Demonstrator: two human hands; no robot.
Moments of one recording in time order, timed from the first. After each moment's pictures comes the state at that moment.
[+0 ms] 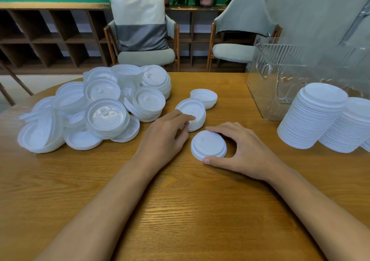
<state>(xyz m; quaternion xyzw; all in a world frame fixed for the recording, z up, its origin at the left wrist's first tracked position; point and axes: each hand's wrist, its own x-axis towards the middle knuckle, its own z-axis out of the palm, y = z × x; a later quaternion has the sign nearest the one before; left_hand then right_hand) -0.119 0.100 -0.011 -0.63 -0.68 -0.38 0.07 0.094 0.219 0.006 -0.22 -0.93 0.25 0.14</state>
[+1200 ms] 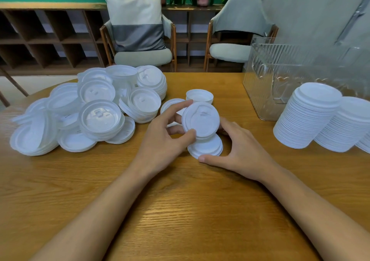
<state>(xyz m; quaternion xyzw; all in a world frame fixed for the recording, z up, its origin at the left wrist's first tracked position) -0.085 0.088 0.018 -0.46 -0.63 -0.59 -0.22 0.093 0.218 0.002 -0.23 -0.91 0.28 0.19</state>
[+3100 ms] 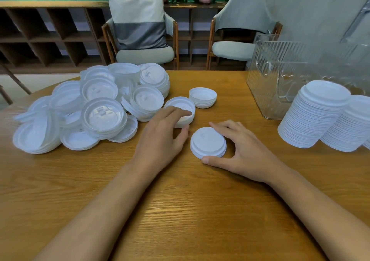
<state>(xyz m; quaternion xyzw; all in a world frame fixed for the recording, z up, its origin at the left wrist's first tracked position) -0.108 0.093 -0.004 -0.58 -0.72 -0.39 0.07 0.093 0.218 0.004 -0.25 -0.93 0.25 0.12</state>
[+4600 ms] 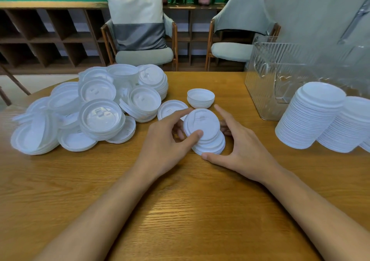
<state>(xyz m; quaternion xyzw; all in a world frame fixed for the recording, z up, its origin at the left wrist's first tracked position) -0.088 0.091 0.005 -0.50 -0.70 -0.50 -0.10 0.092 0.225 -0.006 -0.24 -0.90 0.31 0.20</state>
